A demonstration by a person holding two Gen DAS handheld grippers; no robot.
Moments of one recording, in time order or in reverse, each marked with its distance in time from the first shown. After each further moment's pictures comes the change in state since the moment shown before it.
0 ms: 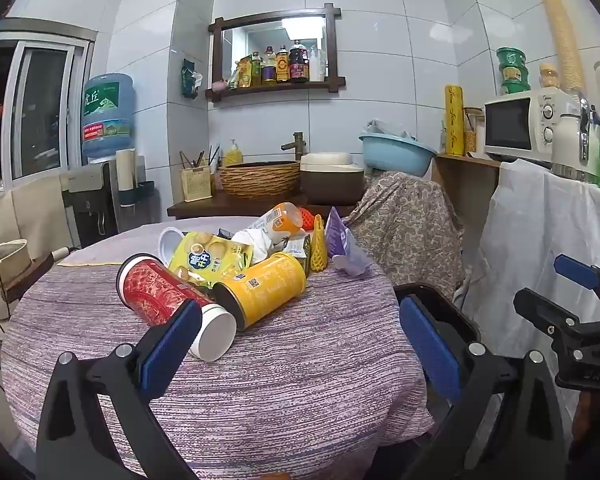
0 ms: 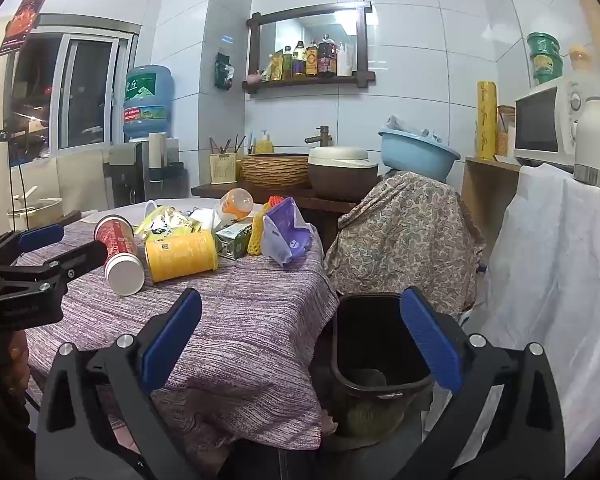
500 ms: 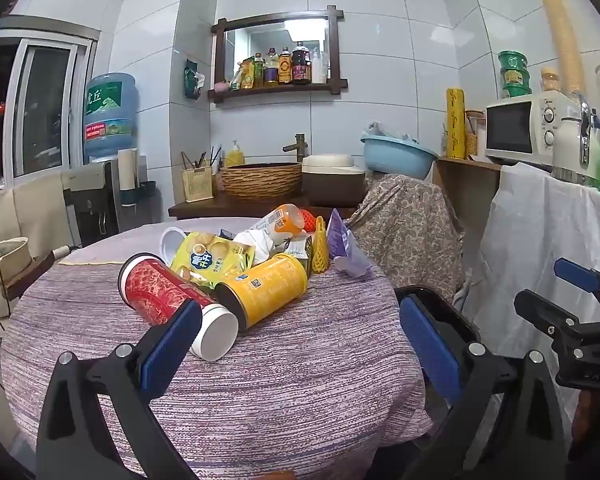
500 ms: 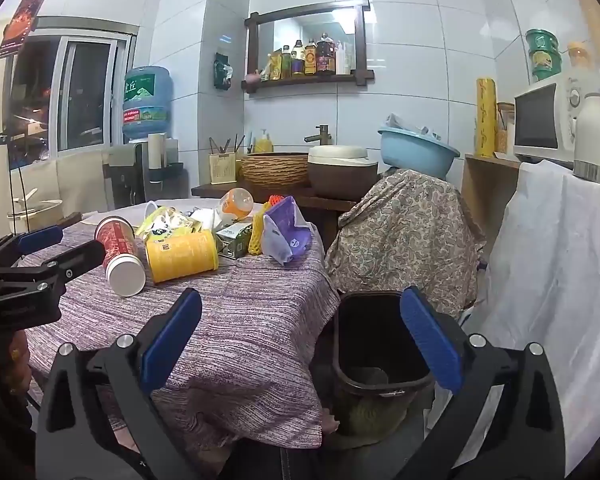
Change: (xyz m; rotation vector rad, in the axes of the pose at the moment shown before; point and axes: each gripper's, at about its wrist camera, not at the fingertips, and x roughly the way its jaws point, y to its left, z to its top) left arm 0.000 -0.001 -0.001 -0.010 -0.001 0.007; right arm -0.002 0.003 -0.002 0.004 0.004 0.000
